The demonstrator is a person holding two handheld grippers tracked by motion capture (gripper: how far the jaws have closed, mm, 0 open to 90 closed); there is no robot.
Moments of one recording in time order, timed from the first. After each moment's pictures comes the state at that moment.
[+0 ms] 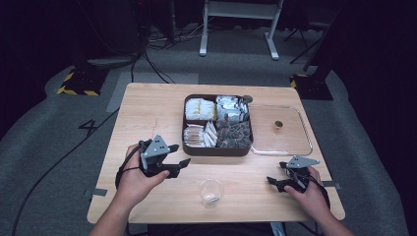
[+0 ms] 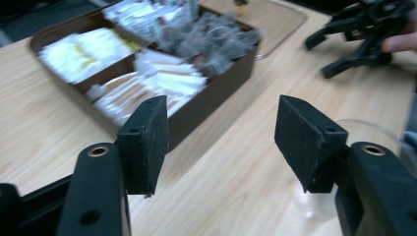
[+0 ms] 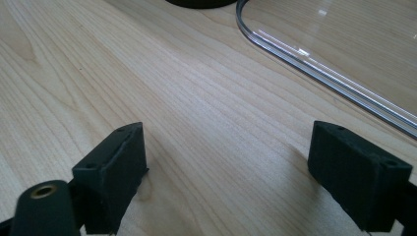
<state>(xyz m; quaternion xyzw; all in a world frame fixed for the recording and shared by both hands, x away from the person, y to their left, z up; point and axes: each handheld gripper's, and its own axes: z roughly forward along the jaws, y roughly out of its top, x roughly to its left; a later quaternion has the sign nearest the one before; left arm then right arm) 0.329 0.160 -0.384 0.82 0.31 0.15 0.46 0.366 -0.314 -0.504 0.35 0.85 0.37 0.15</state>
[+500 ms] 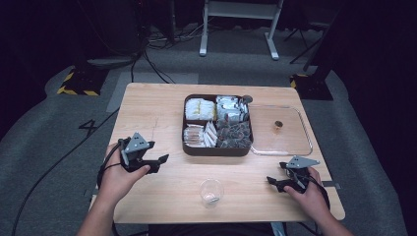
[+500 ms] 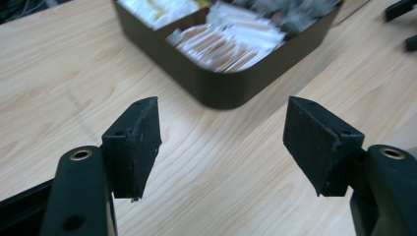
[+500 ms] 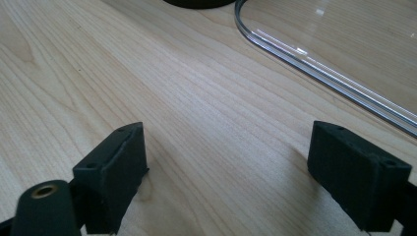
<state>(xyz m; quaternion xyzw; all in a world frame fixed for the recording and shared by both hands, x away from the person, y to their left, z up) 0.343 0.217 -0.410 0.81 0.38 0.18 0.40 0.365 -0.313 -0.505 0.35 0.85 0.37 0.16</state>
